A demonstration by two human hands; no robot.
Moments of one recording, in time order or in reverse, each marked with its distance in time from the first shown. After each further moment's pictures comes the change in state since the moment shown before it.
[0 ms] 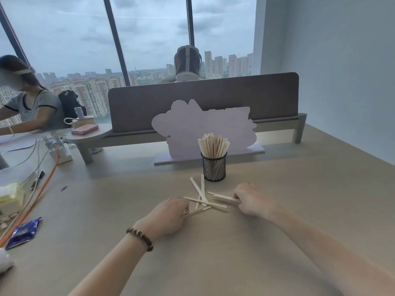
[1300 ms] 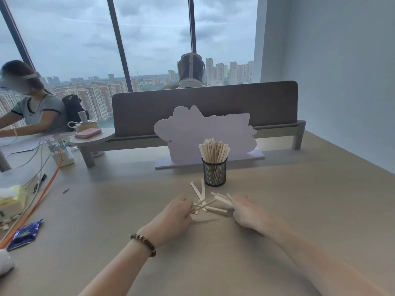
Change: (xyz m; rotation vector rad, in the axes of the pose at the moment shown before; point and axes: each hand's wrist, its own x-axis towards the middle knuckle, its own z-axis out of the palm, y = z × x) left_hand 0.001 0.010 0.004 -0.242 0.100 0.016; right_hand -0.009 -0.017 0.015 0.093 -0.024 0.128
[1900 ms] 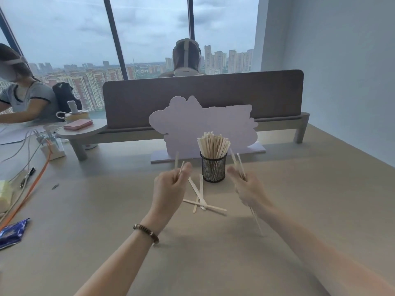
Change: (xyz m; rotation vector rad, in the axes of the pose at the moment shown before) left_hand 0.025 0.035 -0.035 -0.665 0.671 -0.140; right_hand 0.016 -0.002 -0.030 1.039 0.282 -0.005
